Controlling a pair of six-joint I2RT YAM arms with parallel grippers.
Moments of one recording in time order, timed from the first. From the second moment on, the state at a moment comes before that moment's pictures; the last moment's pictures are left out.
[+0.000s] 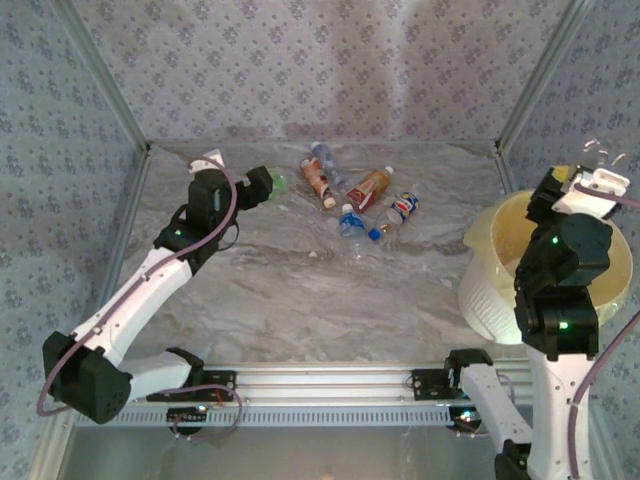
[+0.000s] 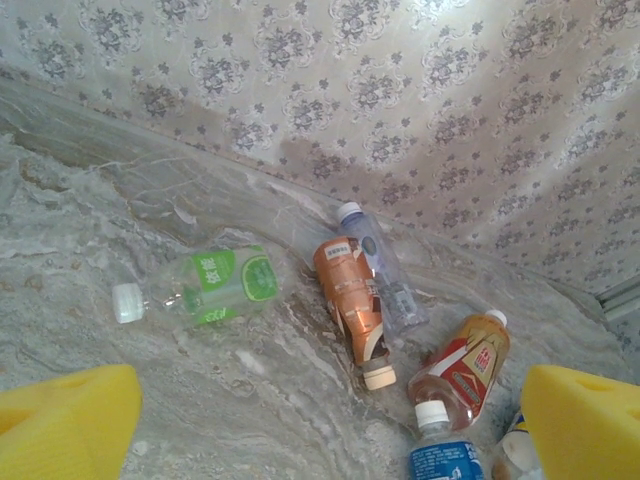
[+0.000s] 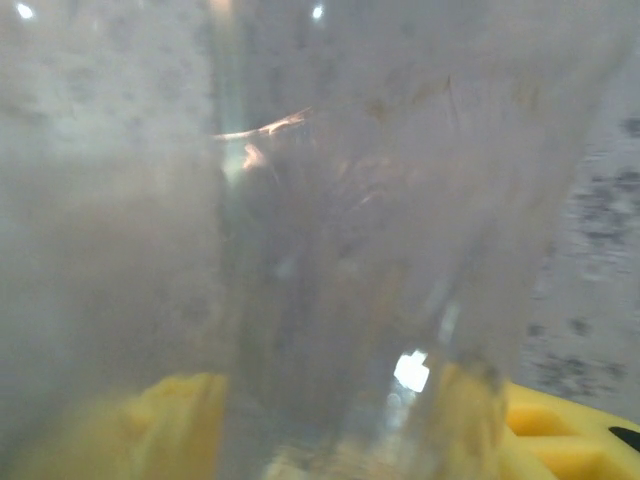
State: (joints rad) left arm -0.47 1.18 1.05 -0.22 -0.25 -0.62; right arm 0.00 0.70 1.26 -0.45 0.65 -0.10
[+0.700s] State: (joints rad) left arm -0.46 1.27 1.07 -0.25 -0.17 -0.62; right arm -0.37 0.66 0.88 -0.24 0.85 -0.36
